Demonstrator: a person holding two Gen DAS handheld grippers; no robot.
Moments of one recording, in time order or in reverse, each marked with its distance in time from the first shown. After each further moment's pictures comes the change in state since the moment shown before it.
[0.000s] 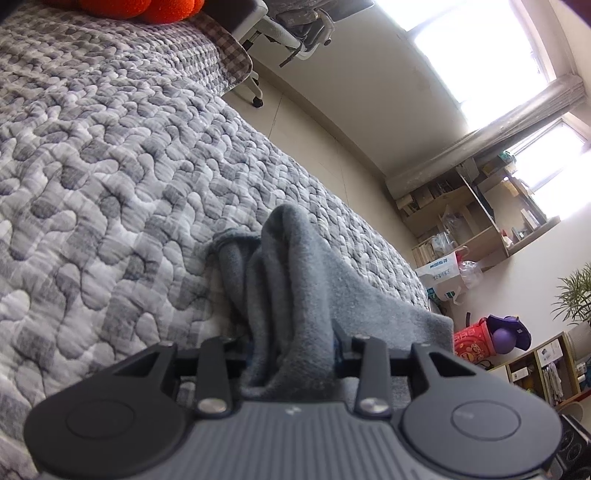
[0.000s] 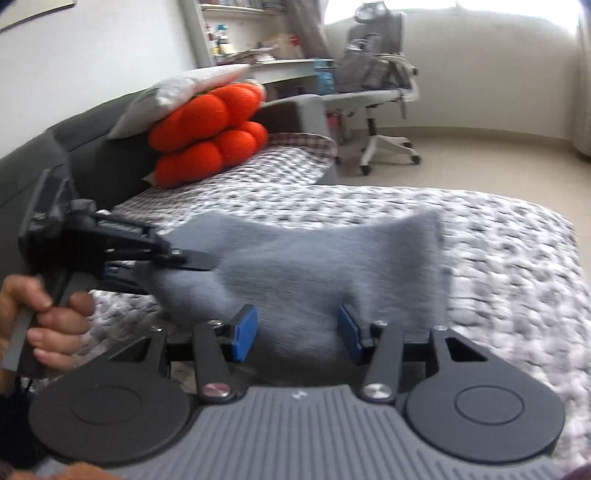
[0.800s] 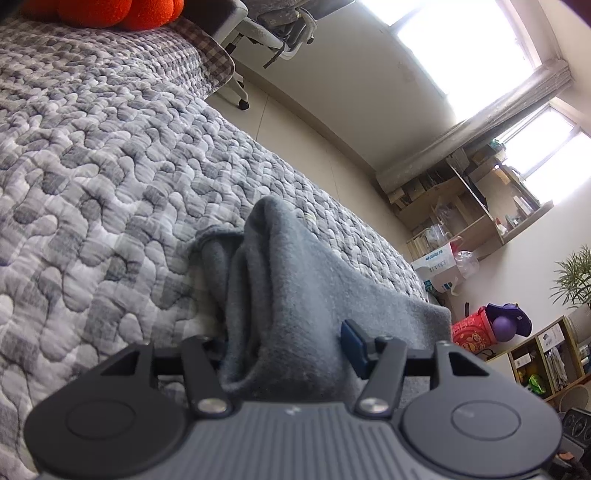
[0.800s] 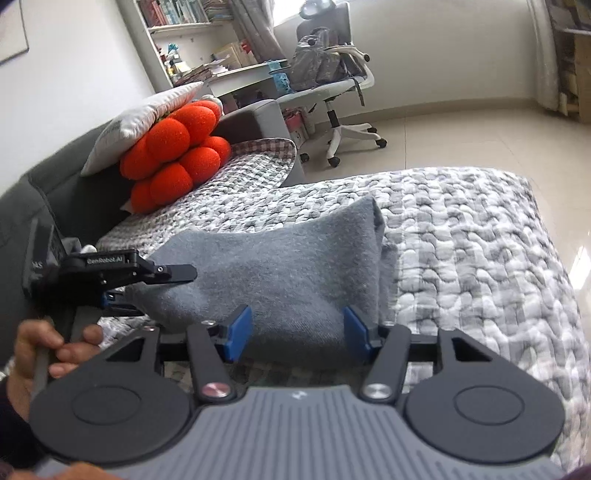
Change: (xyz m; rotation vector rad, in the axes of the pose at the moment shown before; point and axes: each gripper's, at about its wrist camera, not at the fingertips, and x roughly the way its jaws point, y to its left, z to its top) left arm 0.005 -0.009 -0.006 0.049 -0.008 -0.015; right arm -0.042 -0.027 -0.005 0.175 0.002 -0.029
